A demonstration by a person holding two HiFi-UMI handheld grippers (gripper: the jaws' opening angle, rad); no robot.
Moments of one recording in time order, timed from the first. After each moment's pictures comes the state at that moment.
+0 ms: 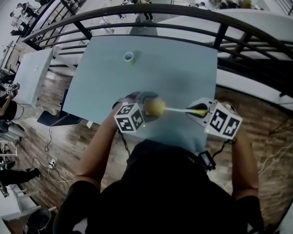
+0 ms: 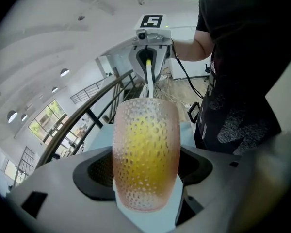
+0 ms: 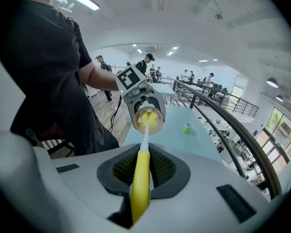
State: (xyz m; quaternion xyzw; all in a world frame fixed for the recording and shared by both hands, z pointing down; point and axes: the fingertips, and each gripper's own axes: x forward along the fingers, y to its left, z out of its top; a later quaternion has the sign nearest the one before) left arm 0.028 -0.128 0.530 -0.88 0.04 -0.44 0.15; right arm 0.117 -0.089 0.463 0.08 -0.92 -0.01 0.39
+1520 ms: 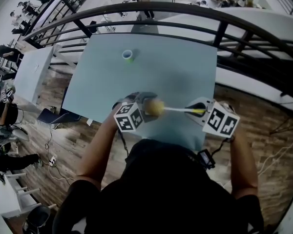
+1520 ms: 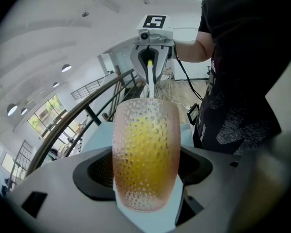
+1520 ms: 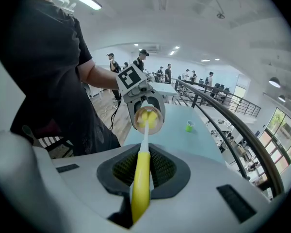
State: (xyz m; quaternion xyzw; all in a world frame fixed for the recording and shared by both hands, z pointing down) left arm 0.041 -0.120 0.544 -0.89 0.05 -0.44 0.12; right arm 0.130 -0.085 0.478 0.07 -0.92 -0.01 0.39
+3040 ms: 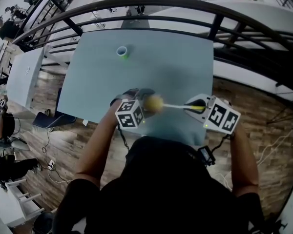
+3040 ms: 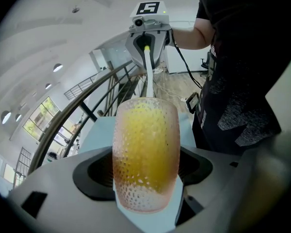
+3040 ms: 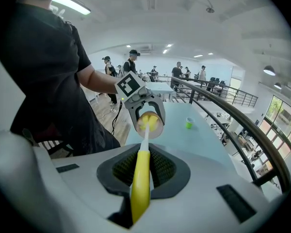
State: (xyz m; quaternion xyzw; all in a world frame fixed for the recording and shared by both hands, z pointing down) left arm 0.015 -0.136 0.573 -0.87 0.02 -0.48 0.14; right arm 0.107 -0.093 0.482 0.09 -0.92 0.03 0.38
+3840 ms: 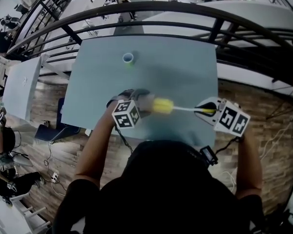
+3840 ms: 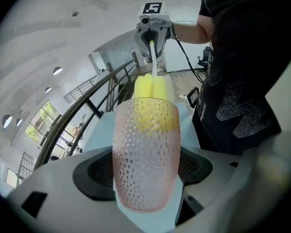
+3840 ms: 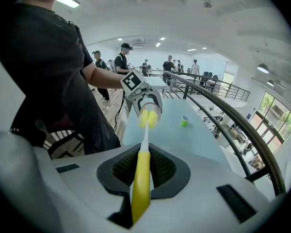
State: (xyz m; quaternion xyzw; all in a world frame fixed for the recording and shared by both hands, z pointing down) left arm -0.082 -0.176 0.565 -0.87 0.01 -0.47 0.16; right arm 0.065 -0.099 0.461 0.13 -0.89 0.05 0.43
